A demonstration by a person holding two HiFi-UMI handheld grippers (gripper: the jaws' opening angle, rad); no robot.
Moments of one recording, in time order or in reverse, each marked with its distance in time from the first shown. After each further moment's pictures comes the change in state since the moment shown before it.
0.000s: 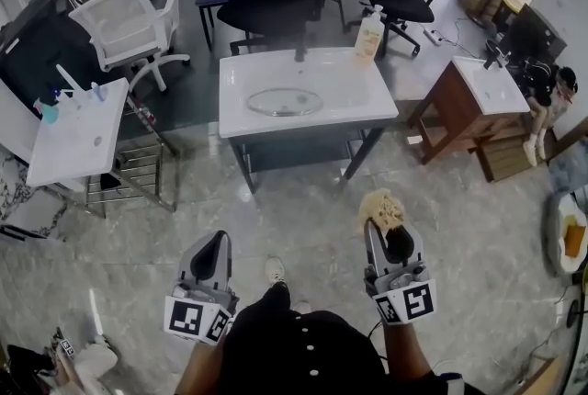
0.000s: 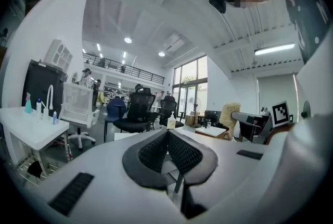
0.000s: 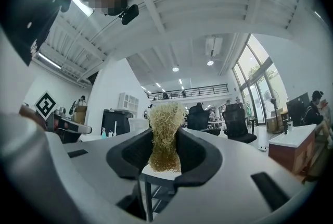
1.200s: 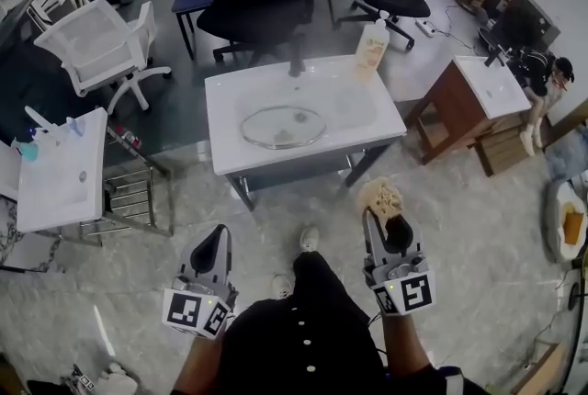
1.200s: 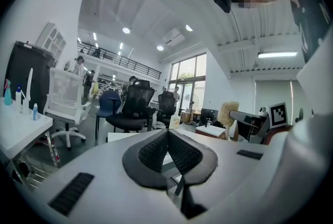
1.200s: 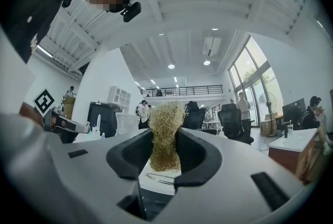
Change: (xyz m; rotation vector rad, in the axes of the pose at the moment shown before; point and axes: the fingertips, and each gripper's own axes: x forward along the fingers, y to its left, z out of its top) left arm 0.147 0.106 -0.002 -0.044 0.049 -0.083; right arm 0.155 -0.041 -0.043 -0.046 0.026 -0.084
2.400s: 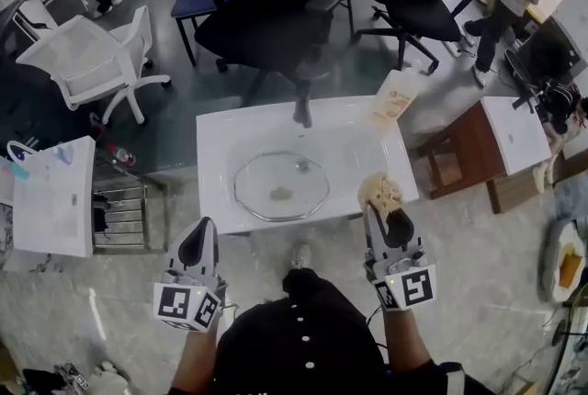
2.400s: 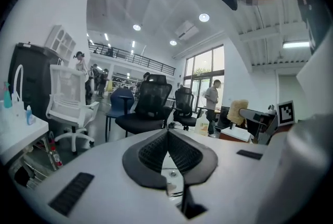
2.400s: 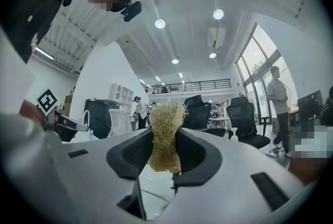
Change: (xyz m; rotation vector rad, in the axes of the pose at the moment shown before) left arm 0.217 0.099 0.035 -0.031 0.044 0.180; right arm 0.225 -0.138 -0.041 0.022 0.030 0.099
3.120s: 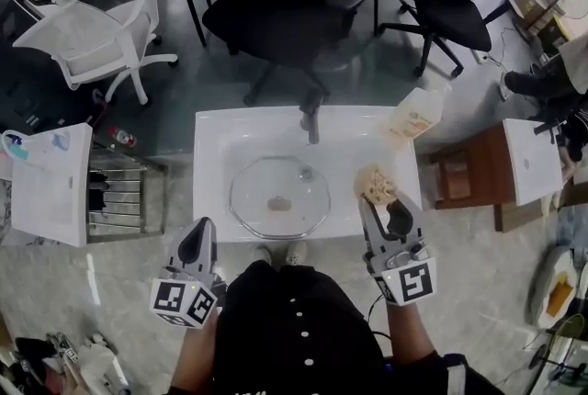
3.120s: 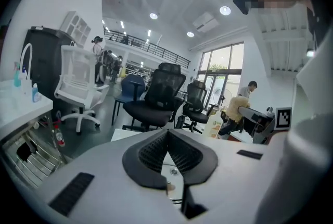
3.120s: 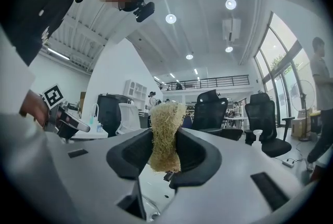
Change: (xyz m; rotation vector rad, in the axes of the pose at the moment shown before) left arm 0.072 0.023 -0.031 -0.150 0.095 0.103; right arm 0.103 -0.043 -0.026 -0.020 0.024 0.164
